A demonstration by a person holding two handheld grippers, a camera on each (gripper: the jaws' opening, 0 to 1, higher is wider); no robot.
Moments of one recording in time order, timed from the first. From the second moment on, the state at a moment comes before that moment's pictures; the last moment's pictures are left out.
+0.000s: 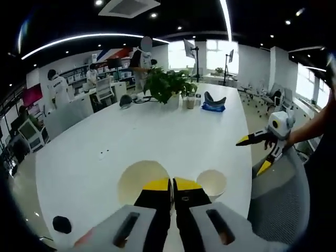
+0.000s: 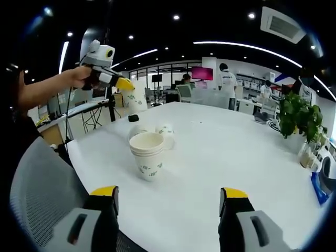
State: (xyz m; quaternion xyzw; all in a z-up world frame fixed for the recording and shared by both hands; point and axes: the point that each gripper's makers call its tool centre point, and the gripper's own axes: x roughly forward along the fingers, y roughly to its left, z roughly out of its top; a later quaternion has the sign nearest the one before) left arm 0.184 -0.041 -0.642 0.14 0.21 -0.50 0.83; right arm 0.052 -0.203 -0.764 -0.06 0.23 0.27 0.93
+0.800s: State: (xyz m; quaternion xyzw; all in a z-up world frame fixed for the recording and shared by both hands) left arm 0.149 -0.082 -0.637 0.15 0.20 -0.55 0.79; right arm 0.051 -0.200 -0.762 -0.06 0.23 0.27 0.93
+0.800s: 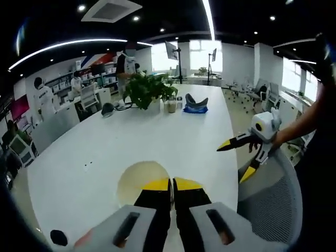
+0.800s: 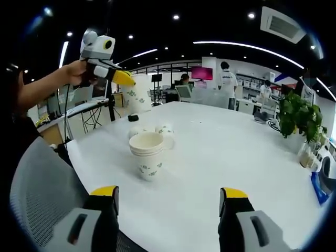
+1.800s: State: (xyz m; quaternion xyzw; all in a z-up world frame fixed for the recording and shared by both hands) left arm 0.126 -0.118 -0.681 0.20 0.20 -0.58 0.76; right arm 0.052 -0.203 -0.767 -0.07 0.24 0.27 0.93
